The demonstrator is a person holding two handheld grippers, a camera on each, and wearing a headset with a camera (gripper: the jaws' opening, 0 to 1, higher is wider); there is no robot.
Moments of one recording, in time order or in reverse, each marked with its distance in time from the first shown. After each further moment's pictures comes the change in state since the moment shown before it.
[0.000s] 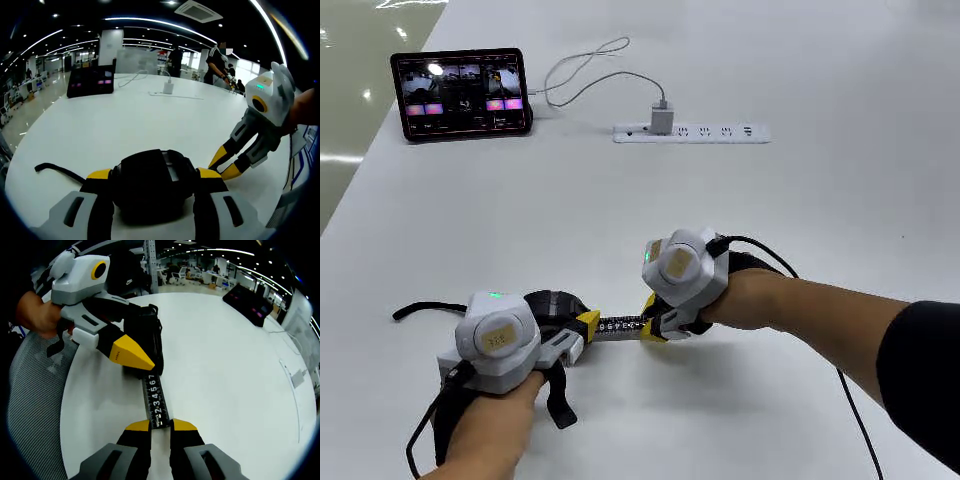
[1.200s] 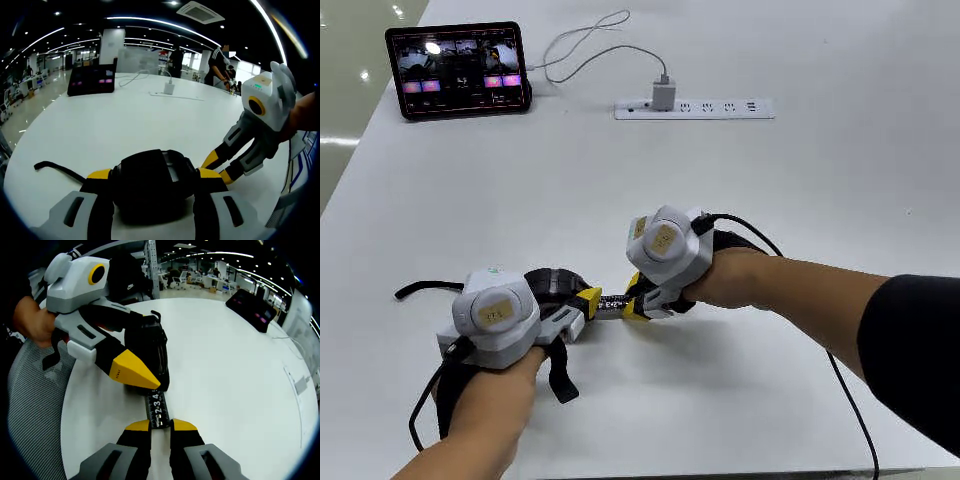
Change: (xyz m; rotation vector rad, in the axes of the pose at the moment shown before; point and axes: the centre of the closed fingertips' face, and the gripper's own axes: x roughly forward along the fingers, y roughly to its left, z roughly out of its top) left arm -0.001 0.000 0.000 -0.020 0.000 -0.004; right arm 0.012 0.006 0.022 -0.001 -0.045 0.014
